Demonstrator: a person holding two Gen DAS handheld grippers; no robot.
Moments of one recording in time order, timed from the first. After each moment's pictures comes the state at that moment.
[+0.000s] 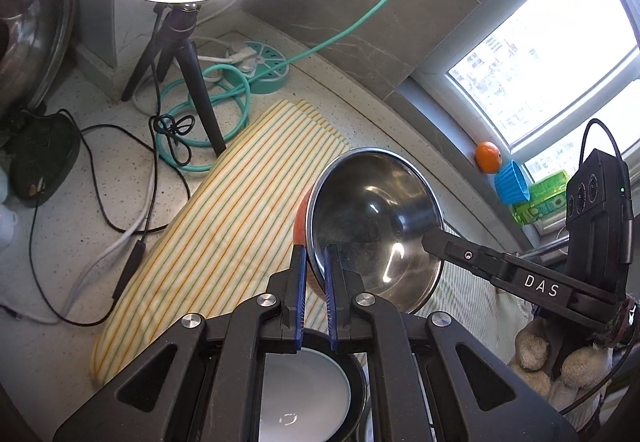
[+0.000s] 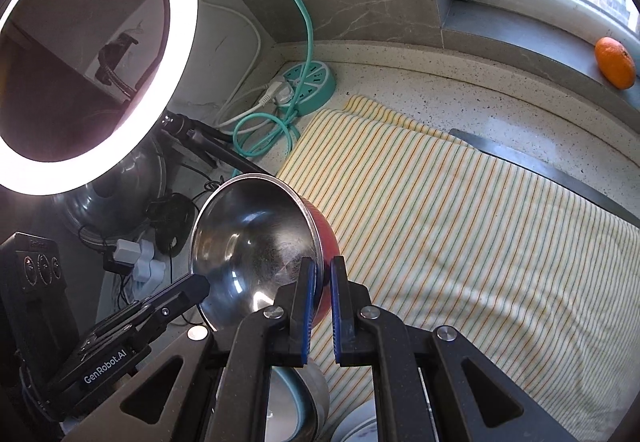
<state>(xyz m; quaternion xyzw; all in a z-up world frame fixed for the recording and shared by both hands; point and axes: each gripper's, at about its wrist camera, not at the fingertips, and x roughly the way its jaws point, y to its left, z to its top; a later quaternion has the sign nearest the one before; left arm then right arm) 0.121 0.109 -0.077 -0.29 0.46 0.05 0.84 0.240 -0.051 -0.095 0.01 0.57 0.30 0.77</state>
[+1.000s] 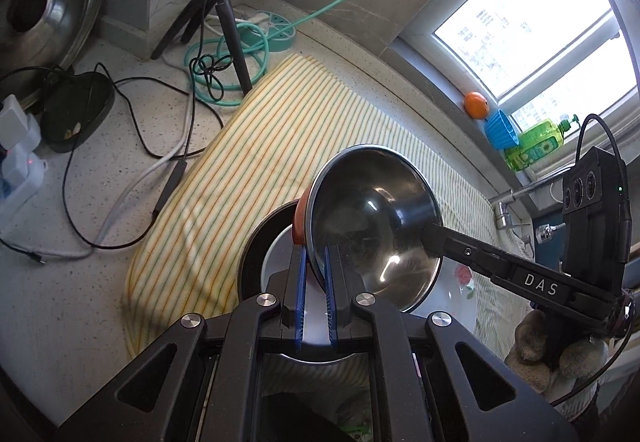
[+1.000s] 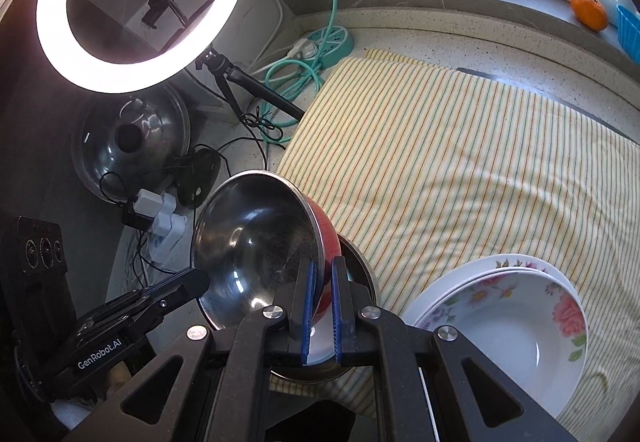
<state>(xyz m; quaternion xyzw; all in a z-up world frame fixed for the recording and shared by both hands) 0.032 0.106 -0.079 -0.27 0.49 0.02 0.83 0.133 -0.060 -0.102 0.03 0.58 0.30 0.76</state>
